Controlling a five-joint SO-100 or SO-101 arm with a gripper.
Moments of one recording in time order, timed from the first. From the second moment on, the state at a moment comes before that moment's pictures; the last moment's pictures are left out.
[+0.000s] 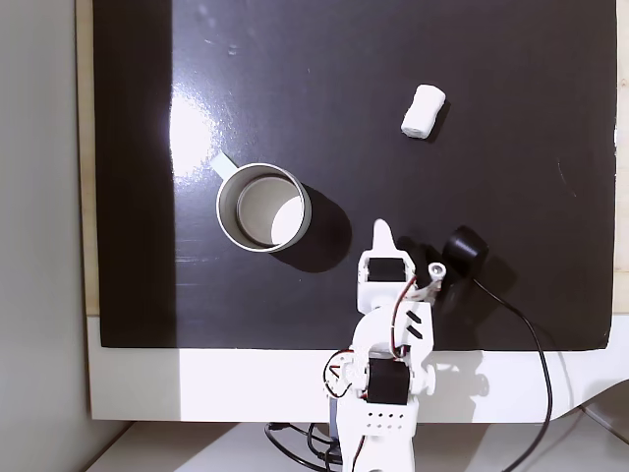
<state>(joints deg) 6.1 181.1 170.1 50.6 -5.2</state>
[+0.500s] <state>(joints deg) 14.0 125.6 114.1 65.8 -27.7</state>
